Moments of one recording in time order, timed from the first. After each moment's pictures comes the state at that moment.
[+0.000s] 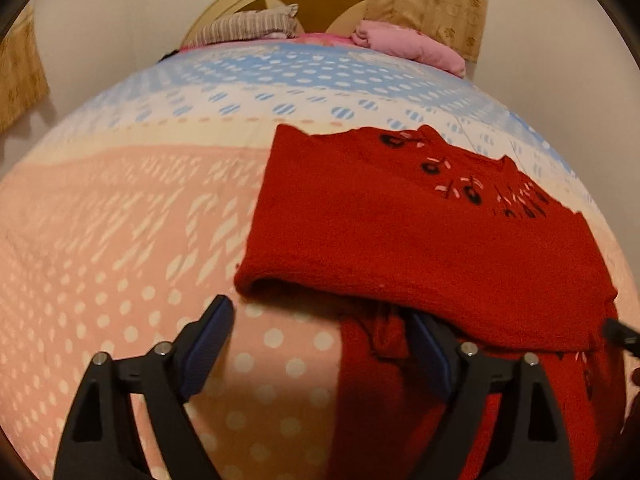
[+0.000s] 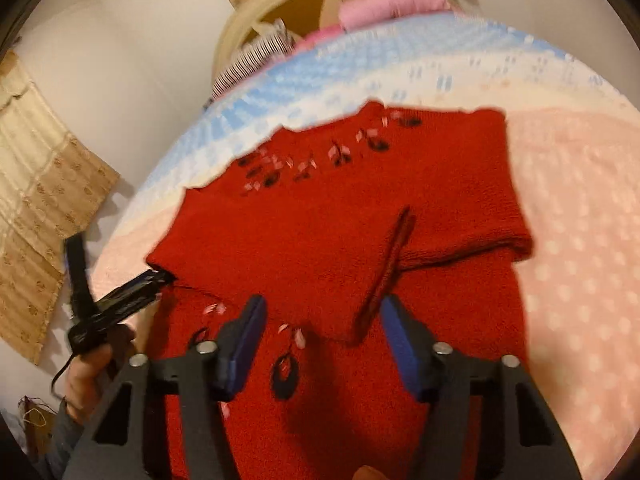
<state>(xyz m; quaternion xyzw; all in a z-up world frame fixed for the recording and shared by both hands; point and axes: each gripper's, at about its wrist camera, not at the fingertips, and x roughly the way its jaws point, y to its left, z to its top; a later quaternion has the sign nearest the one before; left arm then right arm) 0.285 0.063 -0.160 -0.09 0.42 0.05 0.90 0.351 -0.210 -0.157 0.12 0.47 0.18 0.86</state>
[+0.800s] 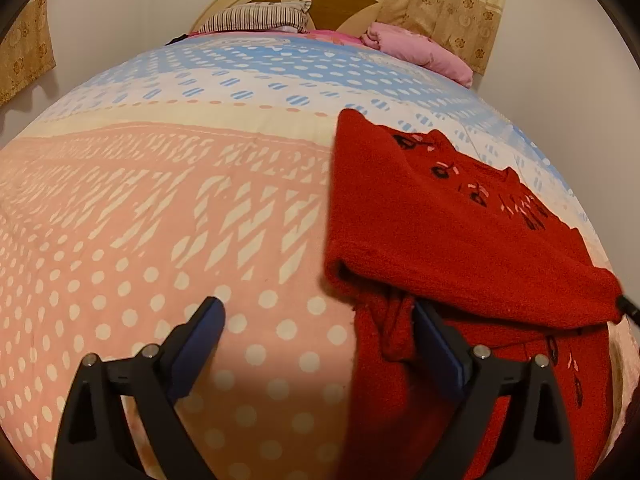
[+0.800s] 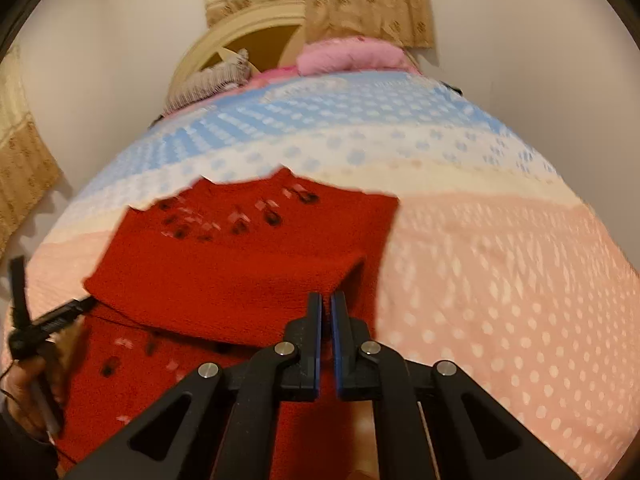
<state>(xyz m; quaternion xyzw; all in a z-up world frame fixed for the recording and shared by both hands) 0.287 0.072 -0.164 -0.12 0.42 0.05 0.90 0.354 -0.282 -0.125 0.03 0.41 0.07 0.91</state>
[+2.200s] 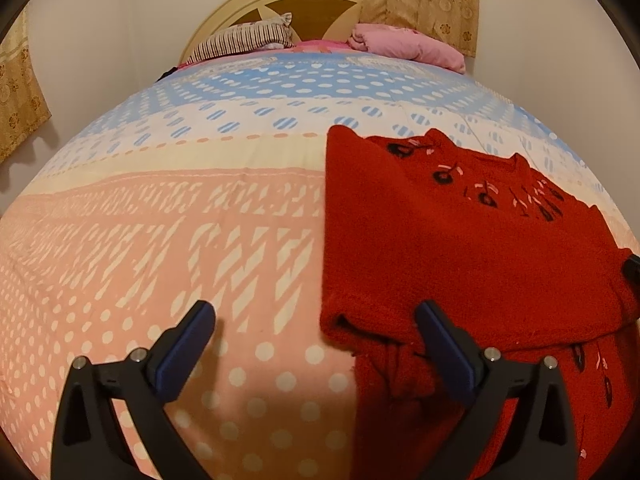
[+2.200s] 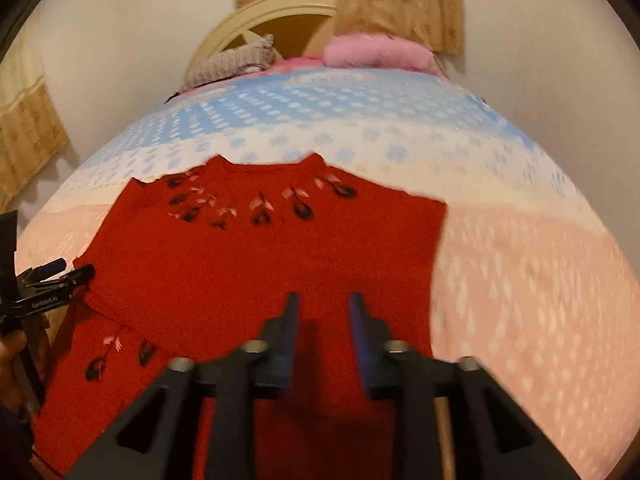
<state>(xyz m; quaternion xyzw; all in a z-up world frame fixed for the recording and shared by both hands) 0.316 0.059 -0.163 -0.04 0.40 0.07 0.91 0.379 -0.227 -0.130 -0.02 0.41 0.11 0.91</state>
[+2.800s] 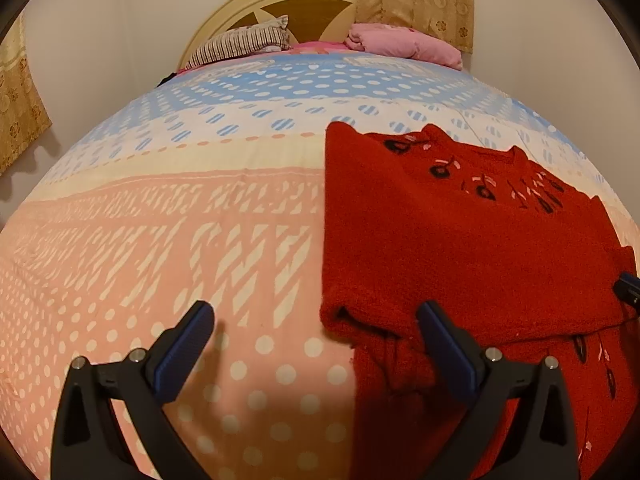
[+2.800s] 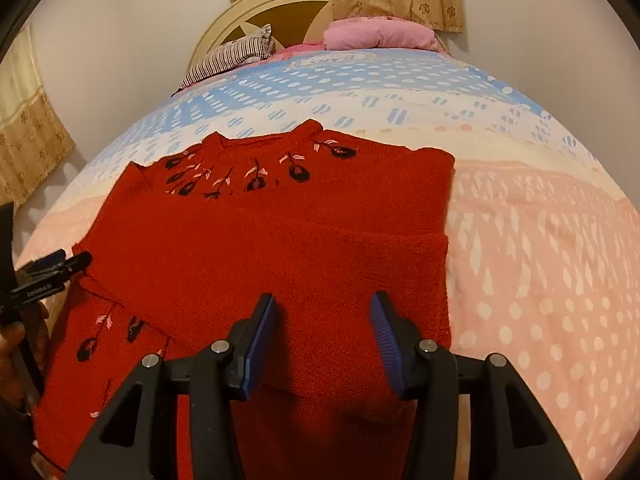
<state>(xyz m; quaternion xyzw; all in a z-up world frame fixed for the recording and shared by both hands) 0.311 0.055 -0.165 -0.02 0.40 0.07 0.91 0.369 -0.242 -0.163 0.00 0.42 0.12 0.90</state>
